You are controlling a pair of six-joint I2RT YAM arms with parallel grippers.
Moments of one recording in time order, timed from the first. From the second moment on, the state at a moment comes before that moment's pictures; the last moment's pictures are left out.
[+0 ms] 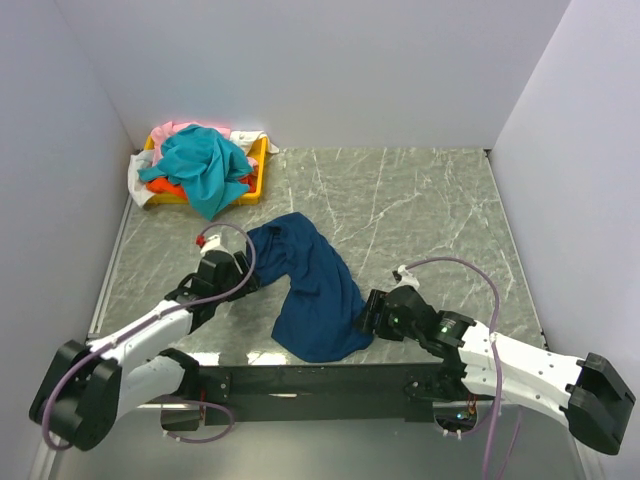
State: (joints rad) left arm -0.44 1.02 0.37 -0.04 -0.13 -0.74; right arm 0.89 0.79 0.29 -0.30 0.11 1.02
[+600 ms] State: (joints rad) left arm -0.47 1.26 0.46 0.00 -0.15 -0.72; right arm 0.91 0.83 0.26 -0.24 0.13 1.05
